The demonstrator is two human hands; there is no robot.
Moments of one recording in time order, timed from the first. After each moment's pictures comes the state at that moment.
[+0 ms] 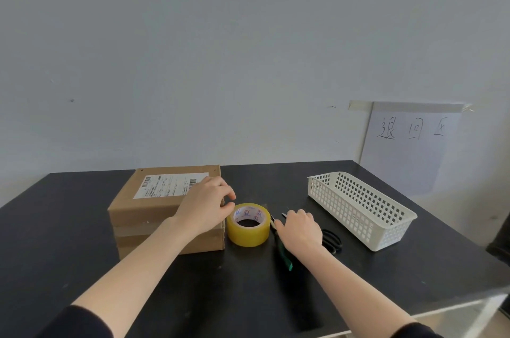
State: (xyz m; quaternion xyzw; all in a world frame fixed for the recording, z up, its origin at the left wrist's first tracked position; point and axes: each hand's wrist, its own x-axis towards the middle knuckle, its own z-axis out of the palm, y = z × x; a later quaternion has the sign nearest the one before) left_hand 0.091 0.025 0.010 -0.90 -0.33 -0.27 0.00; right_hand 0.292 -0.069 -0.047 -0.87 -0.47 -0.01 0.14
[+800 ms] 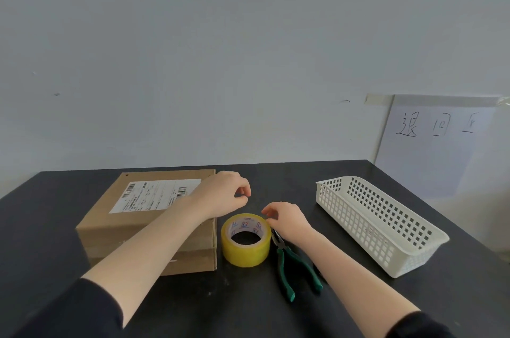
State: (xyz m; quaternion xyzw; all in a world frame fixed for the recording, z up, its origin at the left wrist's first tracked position) left_hand 0.150 0.070 0.032 -0.93 -0.32 -0.18 -0.05; right_hand 0.333 0.007 -0.043 -0.75 -0.61 0.14 0.22
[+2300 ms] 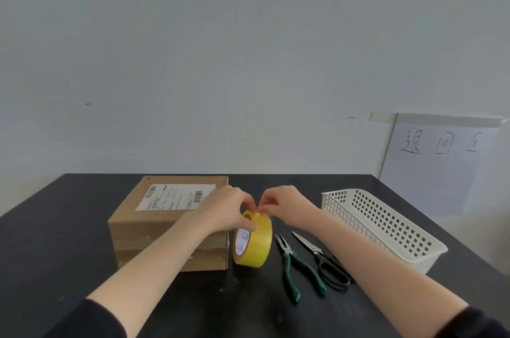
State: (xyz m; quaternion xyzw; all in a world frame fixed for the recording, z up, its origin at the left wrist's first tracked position) left_hand 0.124 0.037 0.043 -0.92 -0.35 -0.12 -0.10; right_hand 0.295 -0.022 0.045 -0.67 -0.70 0.14 0.22
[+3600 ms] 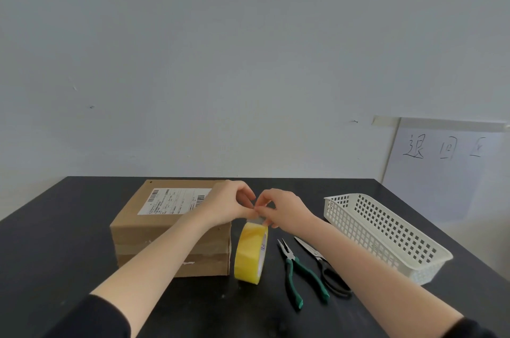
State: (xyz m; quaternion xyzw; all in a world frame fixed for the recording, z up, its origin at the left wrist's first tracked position) left_hand 0.120 0.043 0.051 -0.85 -0.37 -0.24 -0.28; right_hand 0.280 -0.025 0.044 -0.67 -0.68 0.14 0.27
